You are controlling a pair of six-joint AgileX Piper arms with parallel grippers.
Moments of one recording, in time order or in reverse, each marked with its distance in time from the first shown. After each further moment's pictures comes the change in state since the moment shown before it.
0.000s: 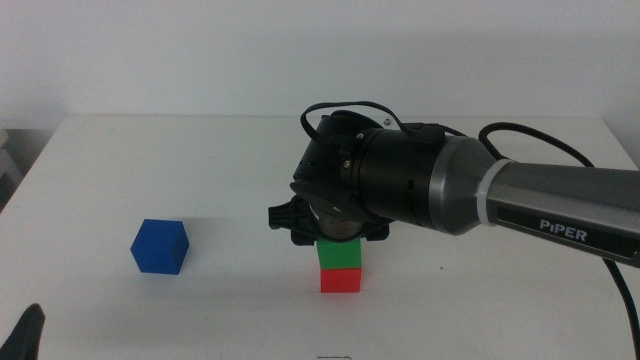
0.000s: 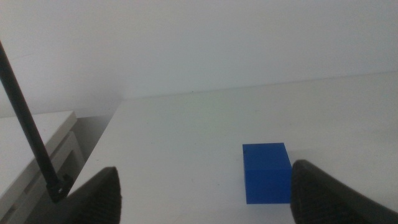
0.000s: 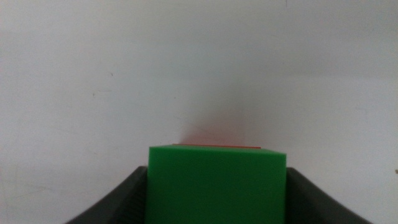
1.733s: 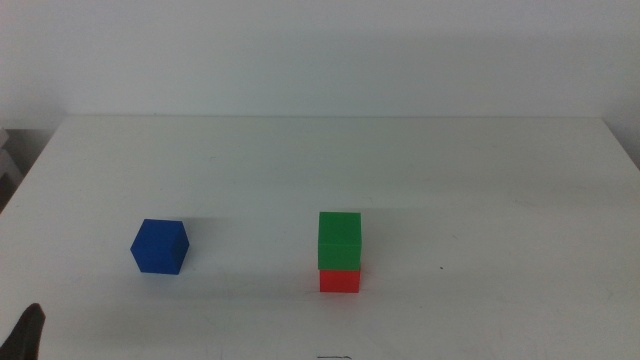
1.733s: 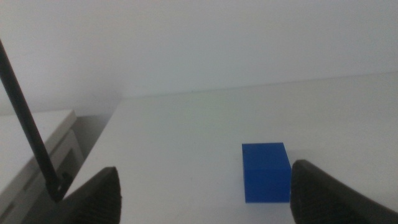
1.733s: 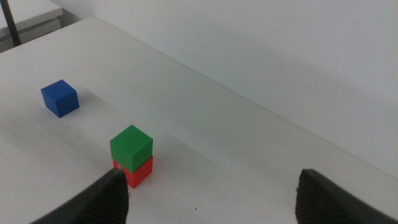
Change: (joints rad) left arm 0.002 0.000 0.000 -0.003 0.000 0.000; right arm -0.133 -1.319 0.442 0.196 0.033 -0.989
